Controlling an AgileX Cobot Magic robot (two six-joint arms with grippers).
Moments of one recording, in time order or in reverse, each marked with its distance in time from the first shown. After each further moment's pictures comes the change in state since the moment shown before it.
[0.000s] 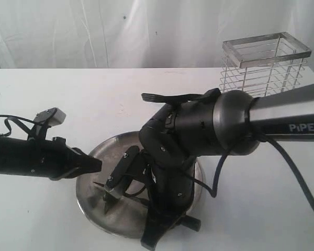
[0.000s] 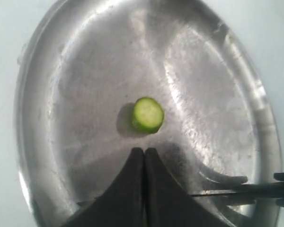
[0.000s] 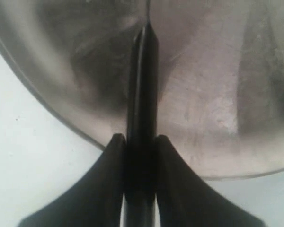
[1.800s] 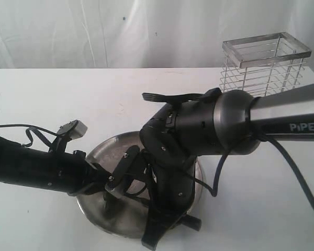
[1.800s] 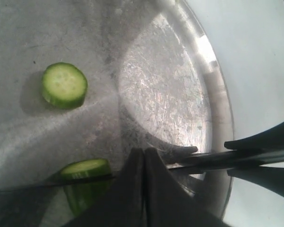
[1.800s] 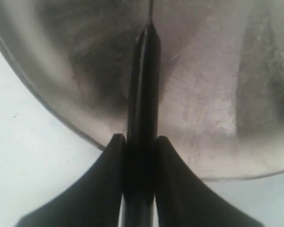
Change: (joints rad) left arm -0.111 0.043 0.000 0.018 0.077 -0.051; right arm 0.000 0.000 0.000 0.001 0.000 0.000
